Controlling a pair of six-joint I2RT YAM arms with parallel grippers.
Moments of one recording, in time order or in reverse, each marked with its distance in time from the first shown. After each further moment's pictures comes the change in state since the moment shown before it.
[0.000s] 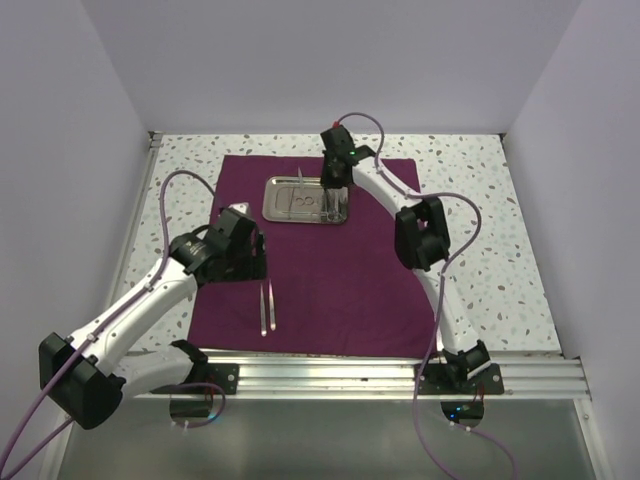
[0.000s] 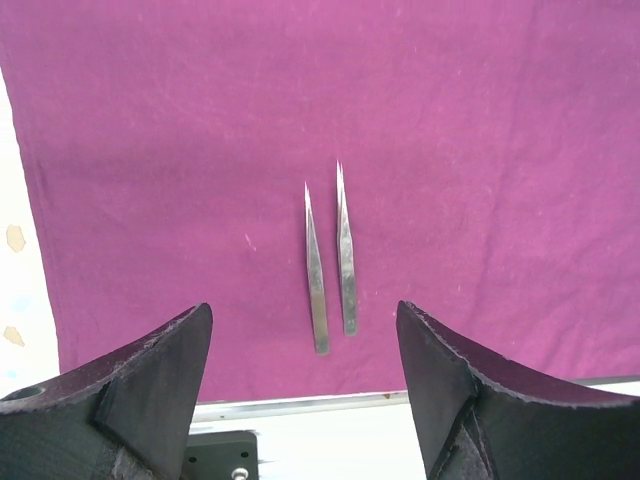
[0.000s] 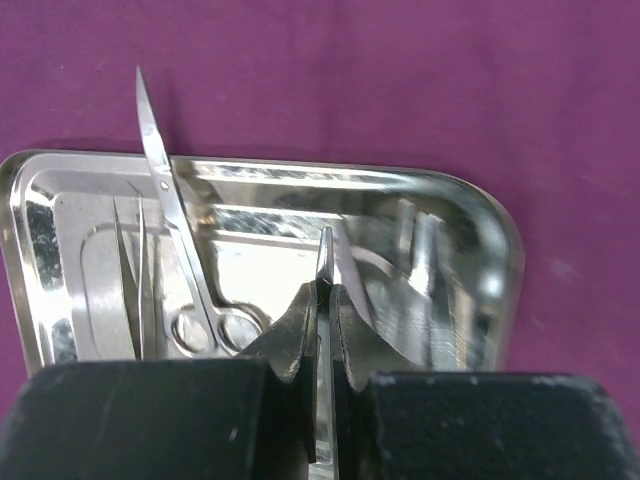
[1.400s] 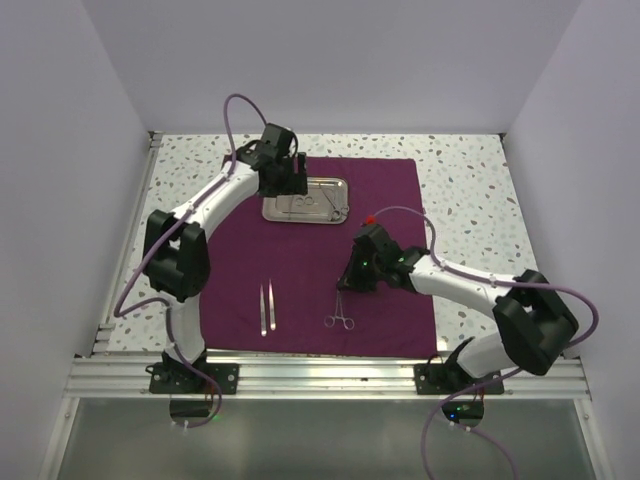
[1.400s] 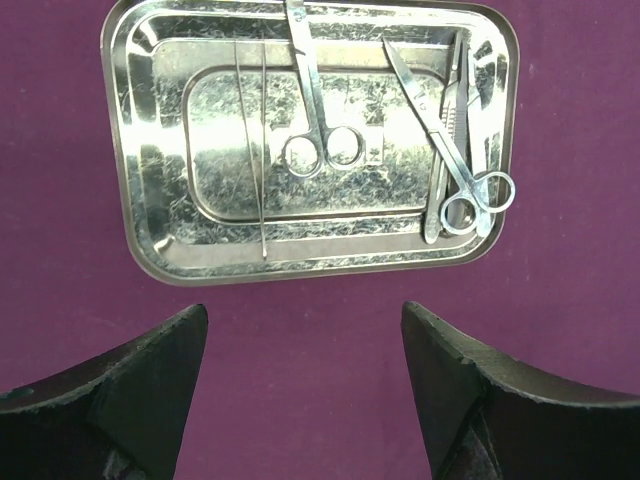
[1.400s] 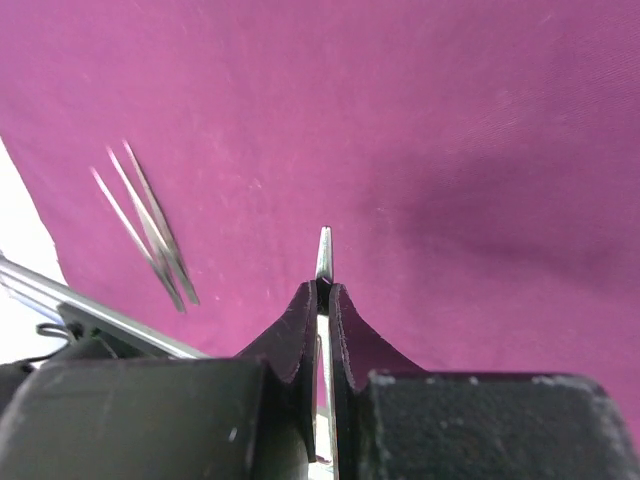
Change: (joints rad) left arm 0.152 0.861 0.763 0.227 0.108 0.187; right arm 0.227 -1.153 -1.565 0.371 -0.179 0.423
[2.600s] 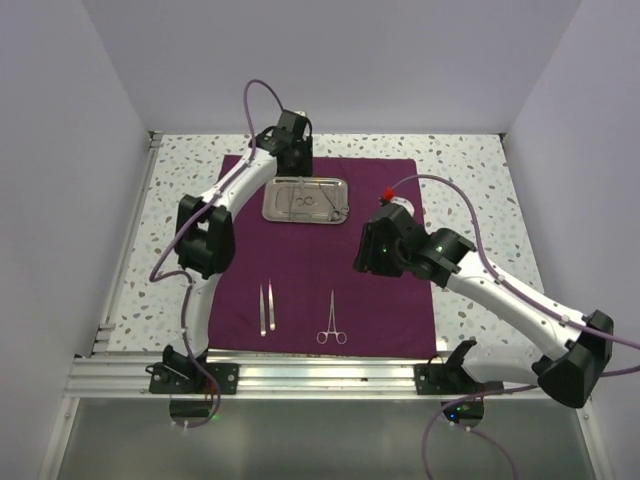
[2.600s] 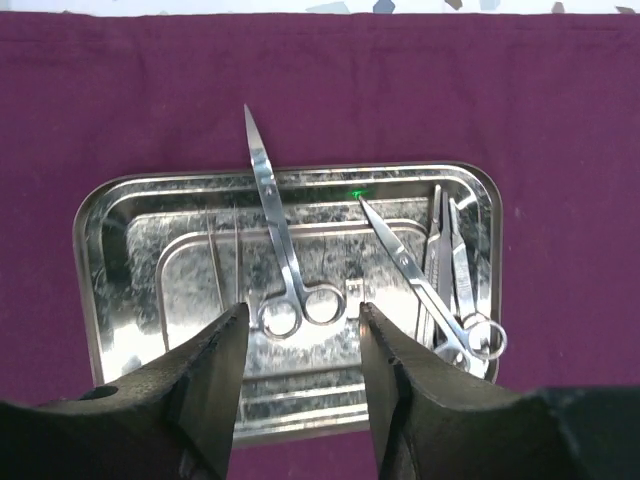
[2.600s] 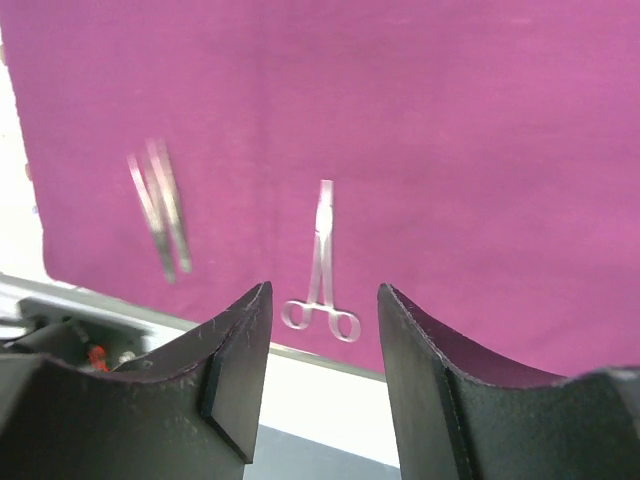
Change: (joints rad) left arm 0.002 0.280 0.340 0.019 -0.036 0.053; right arm 0.070 -0.198 0.325 -0.503 0.241 -0.145
